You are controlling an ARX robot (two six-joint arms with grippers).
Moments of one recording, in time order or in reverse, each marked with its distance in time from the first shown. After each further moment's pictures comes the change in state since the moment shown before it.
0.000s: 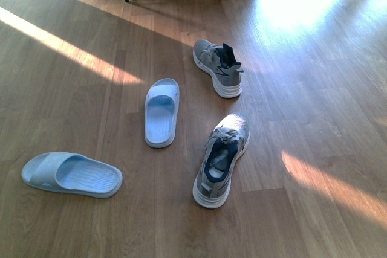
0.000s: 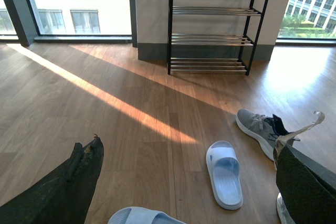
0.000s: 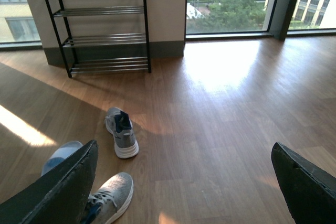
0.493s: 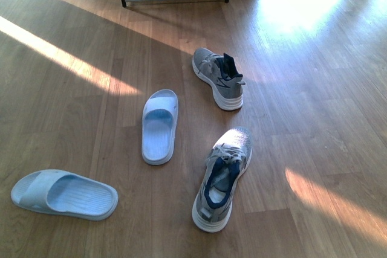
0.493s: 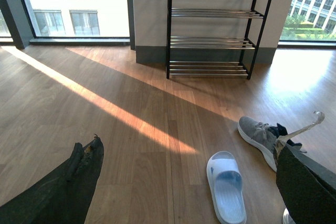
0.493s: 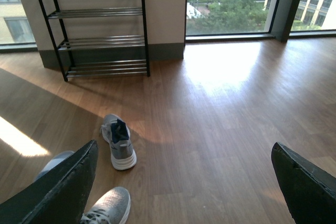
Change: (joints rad) left arm 0.000 0.000 0.000 0.000 0.000 0.000; right arm 0.000 0.000 0.000 0.000 0.000 0.000
